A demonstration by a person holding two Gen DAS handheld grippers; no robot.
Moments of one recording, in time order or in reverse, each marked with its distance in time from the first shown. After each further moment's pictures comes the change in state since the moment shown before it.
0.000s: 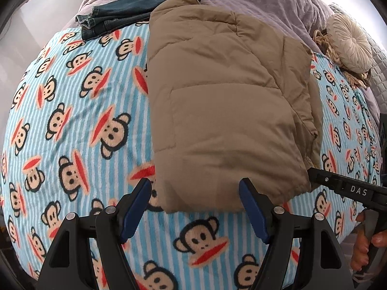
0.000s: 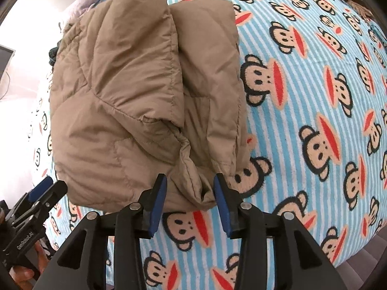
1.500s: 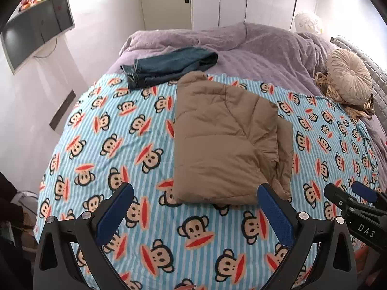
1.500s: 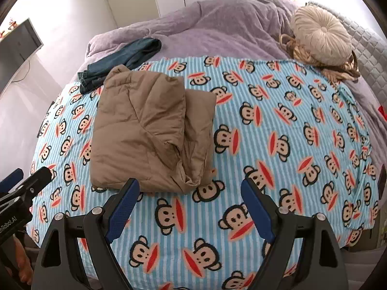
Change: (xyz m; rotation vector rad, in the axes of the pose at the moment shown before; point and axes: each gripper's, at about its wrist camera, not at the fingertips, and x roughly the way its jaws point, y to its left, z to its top) left arm -0.153 -0.054 -0.045 -0.068 -0.305 0.179; right arm -0.167 0.006 -0.076 -0.183 -0.372 -0.144
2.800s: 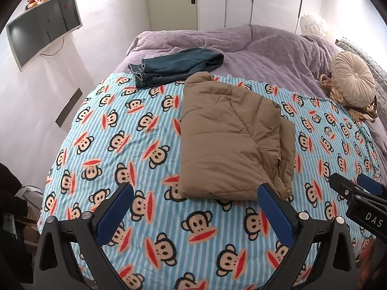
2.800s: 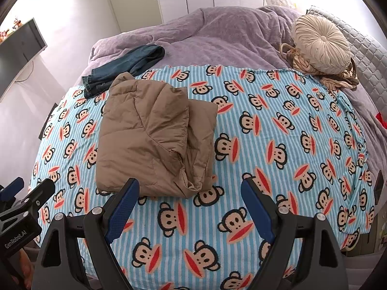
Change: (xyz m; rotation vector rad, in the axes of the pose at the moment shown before) left arm -0.011 0.007 -0.008 -0.025 0.006 0.029; right arm -0.018 0.005 0.004 -0.012 -0.033 0.002
